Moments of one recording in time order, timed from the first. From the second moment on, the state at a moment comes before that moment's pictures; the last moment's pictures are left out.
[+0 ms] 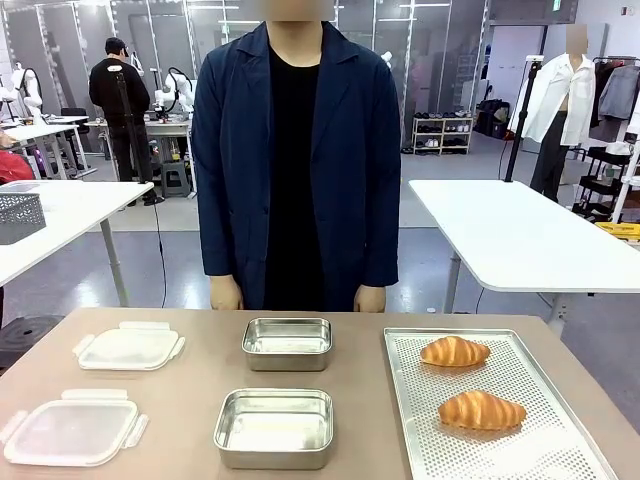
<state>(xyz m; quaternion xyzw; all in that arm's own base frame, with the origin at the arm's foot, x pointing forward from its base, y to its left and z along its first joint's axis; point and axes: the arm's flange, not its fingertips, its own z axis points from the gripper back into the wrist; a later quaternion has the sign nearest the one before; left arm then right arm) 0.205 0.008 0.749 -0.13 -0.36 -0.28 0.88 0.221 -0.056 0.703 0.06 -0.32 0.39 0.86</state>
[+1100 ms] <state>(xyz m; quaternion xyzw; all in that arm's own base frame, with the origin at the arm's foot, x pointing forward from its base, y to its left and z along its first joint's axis) 0.165 0.055 0.765 -0.12 -0.40 -0.24 0.87 0.160 -0.104 0.714 0.05 -0.36 0.36 0.86</state>
